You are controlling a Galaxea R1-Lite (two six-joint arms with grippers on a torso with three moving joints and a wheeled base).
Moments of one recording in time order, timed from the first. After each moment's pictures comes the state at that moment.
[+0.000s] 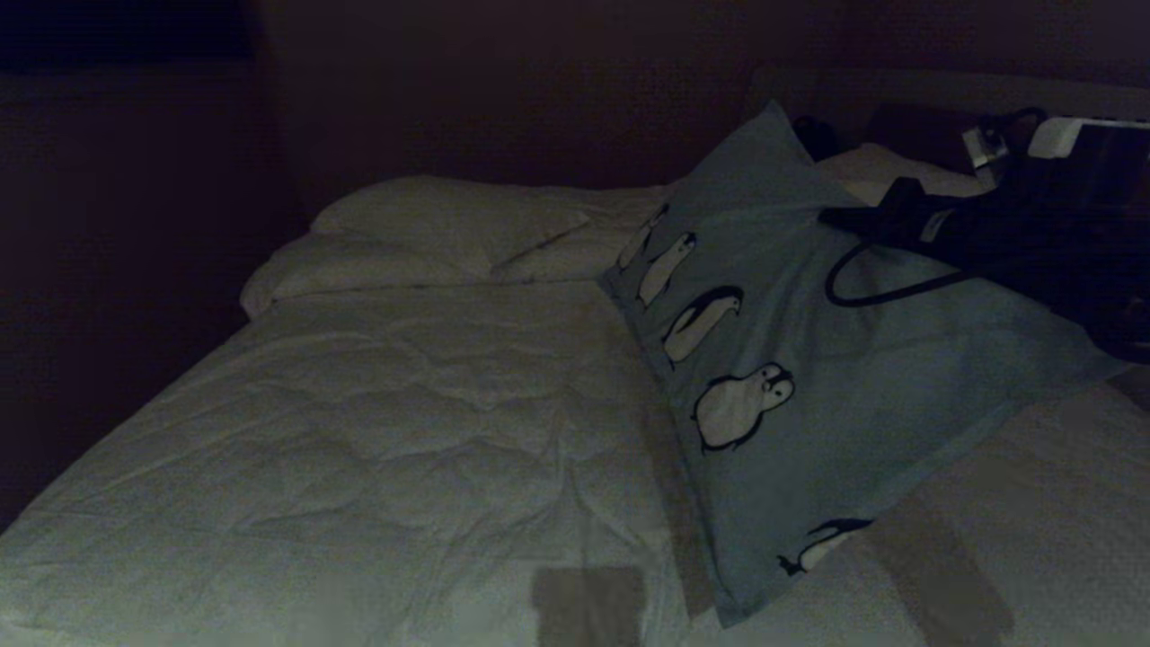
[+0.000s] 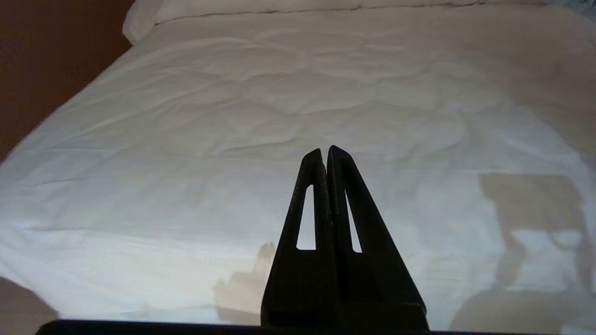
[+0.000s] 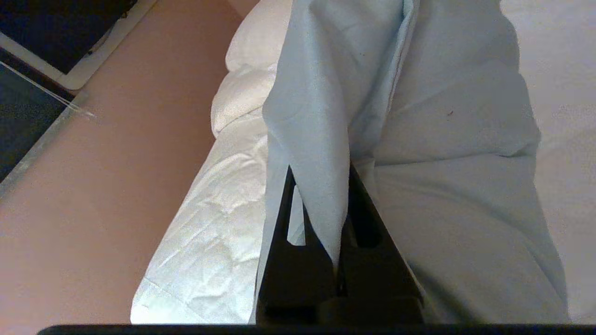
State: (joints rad) left arm 0.00 0.00 0.00 0.00 0.01 0.00; right arm 0.11 1.78 -1.28 -0.50 0.37 0.61
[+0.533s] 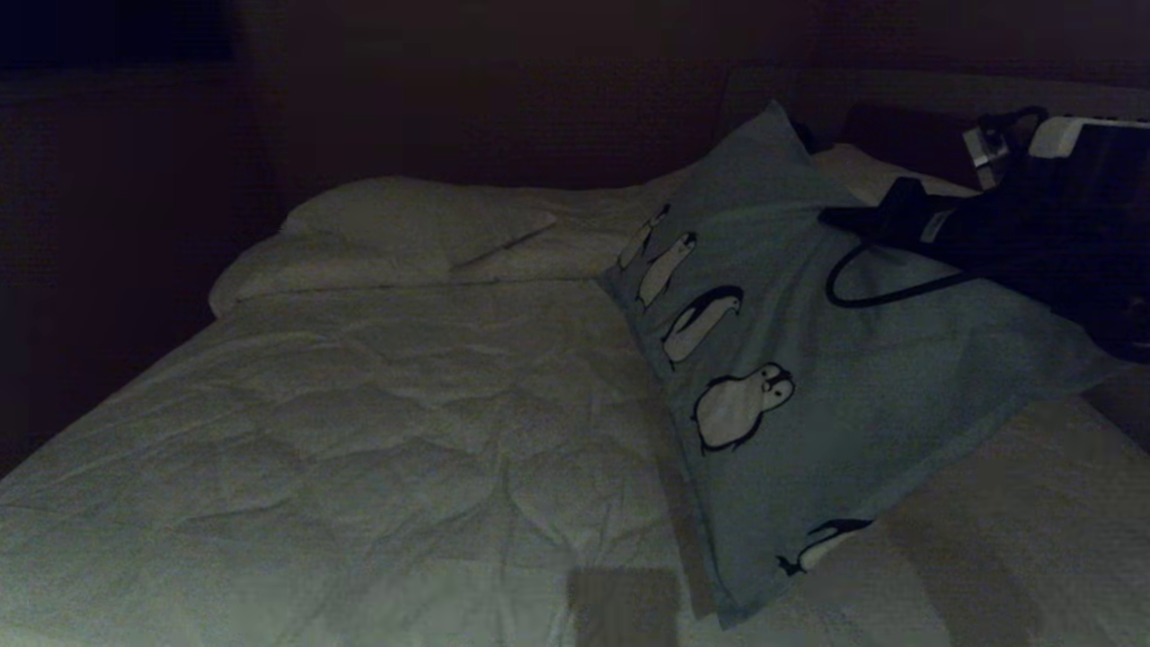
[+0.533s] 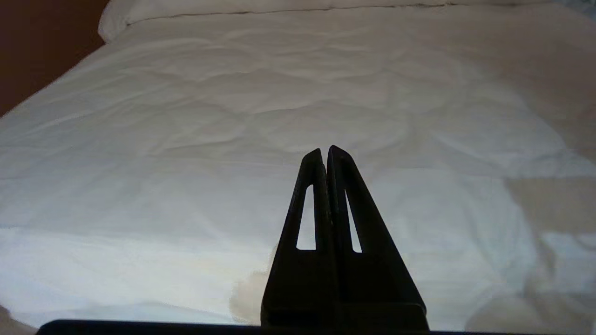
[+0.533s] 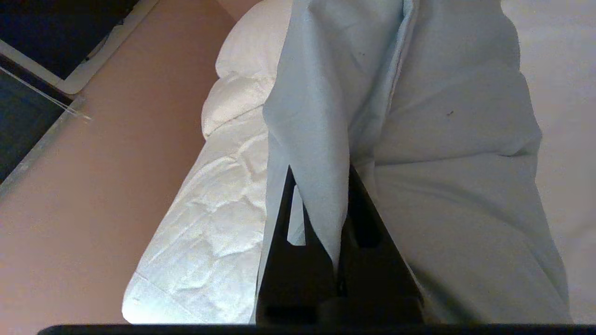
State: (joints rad) left arm 0.00 0.00 0.00 0.00 0.01 0.00; right arm 0.11 1.77 -1.28 -0.50 0.37 0.61
